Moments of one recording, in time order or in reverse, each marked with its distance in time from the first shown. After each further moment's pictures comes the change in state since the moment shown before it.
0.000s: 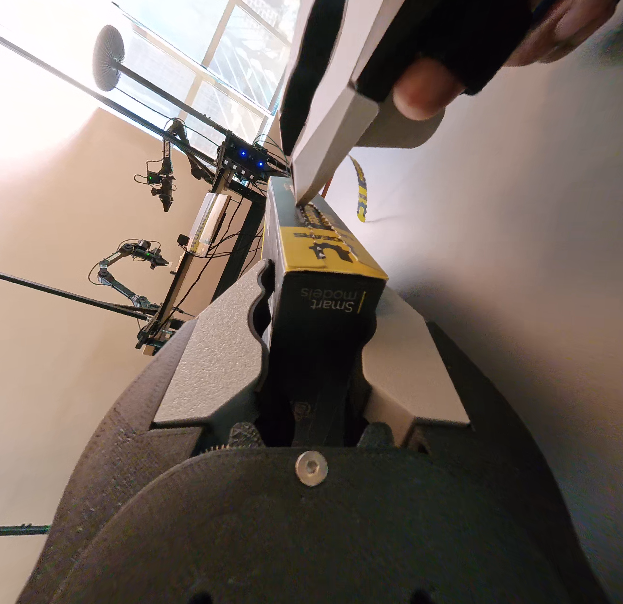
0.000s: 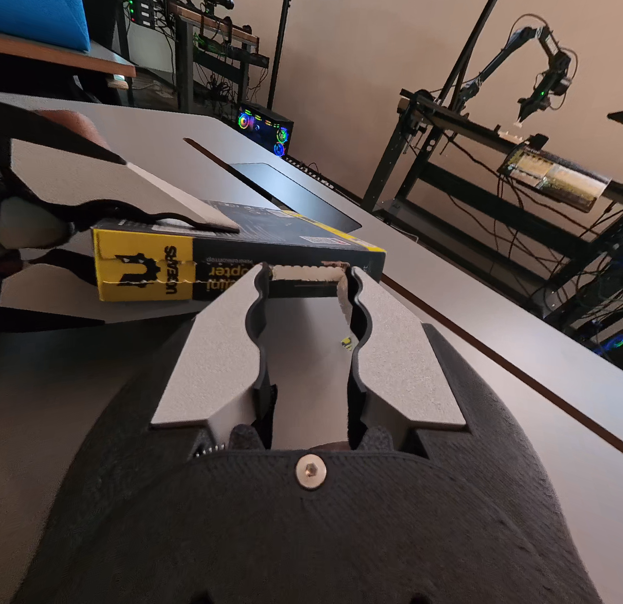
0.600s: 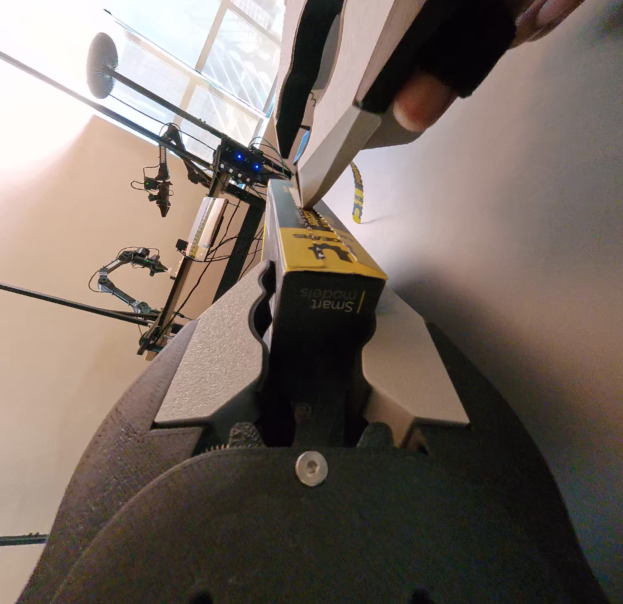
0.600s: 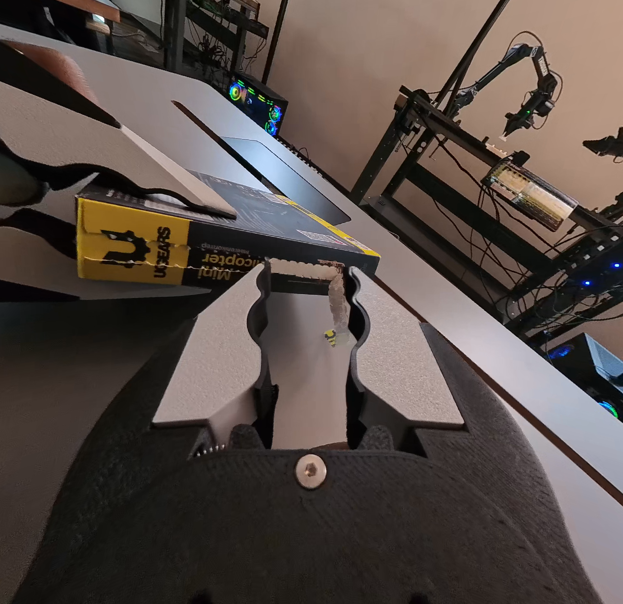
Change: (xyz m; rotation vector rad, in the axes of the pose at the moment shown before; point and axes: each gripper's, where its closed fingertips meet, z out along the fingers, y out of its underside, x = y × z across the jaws) left arm 0.004 -0.004 0.001 0.001 0.015 0.027; right arm 0.002 0.006 0.000 -0.044 0.022 -0.130
